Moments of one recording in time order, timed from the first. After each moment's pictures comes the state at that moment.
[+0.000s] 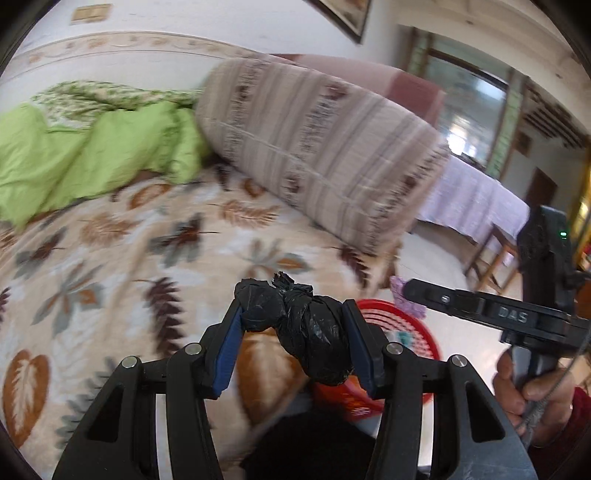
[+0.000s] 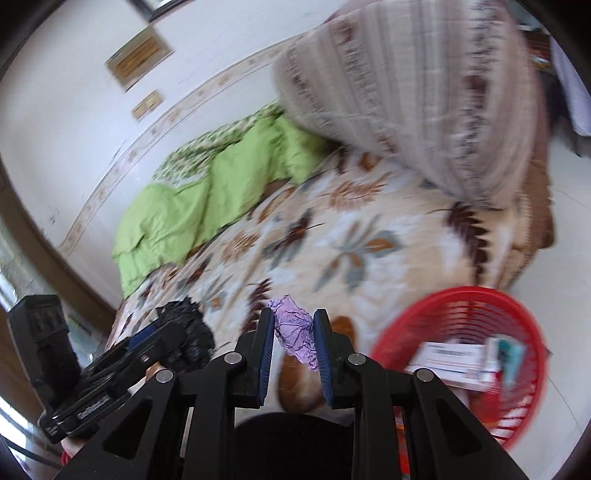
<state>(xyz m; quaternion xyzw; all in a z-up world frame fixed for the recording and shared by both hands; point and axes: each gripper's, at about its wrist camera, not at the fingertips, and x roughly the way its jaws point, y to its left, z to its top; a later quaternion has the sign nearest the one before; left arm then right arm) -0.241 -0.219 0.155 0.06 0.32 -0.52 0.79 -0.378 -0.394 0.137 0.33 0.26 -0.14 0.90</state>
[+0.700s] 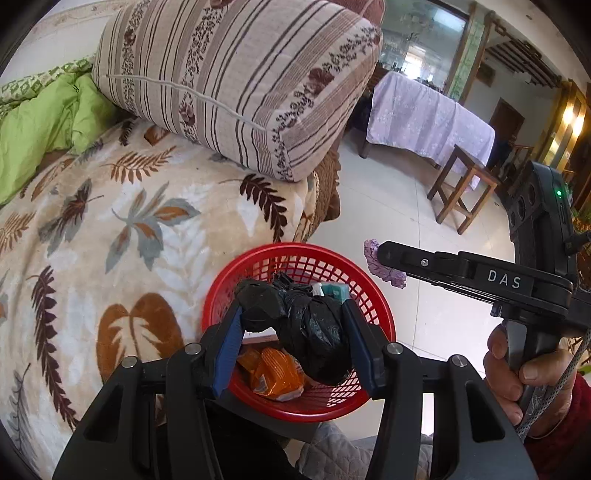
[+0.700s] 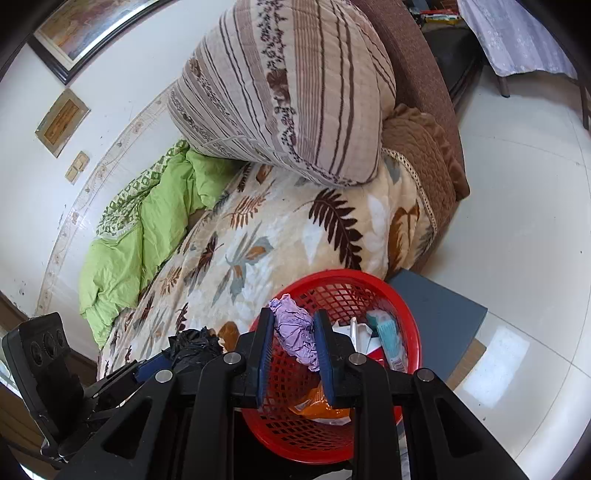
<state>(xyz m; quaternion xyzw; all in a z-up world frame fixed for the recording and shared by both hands) -0.306 -0.342 0.099 0.16 0.39 -0.57 0.70 -0.464 -0.469 0.087 0.41 0.25 -0.22 0.85</state>
